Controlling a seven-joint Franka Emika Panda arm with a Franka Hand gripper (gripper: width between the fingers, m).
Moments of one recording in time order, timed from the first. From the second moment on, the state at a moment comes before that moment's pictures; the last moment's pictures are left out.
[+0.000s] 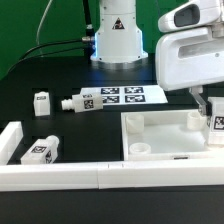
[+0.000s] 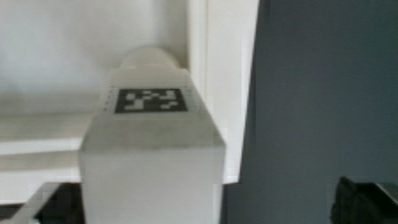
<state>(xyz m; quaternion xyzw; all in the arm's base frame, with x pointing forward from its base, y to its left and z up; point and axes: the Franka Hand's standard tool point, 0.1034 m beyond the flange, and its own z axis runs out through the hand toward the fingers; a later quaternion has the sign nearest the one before) 0.634 0.131 0.086 -0.99 0.00 -0.08 0.06</state>
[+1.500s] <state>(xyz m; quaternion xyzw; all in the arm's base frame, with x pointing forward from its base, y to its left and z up) 0.627 0.115 0.074 -0.90 0.43 -0.06 0.05</state>
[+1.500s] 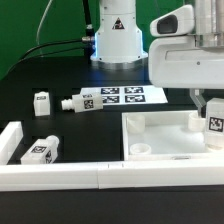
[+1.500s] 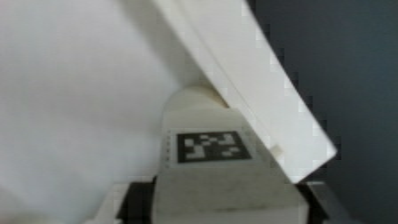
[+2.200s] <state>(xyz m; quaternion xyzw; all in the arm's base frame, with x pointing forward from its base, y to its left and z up) 0.634 0.115 0.073 -0.82 0.57 -0.04 0.08</state>
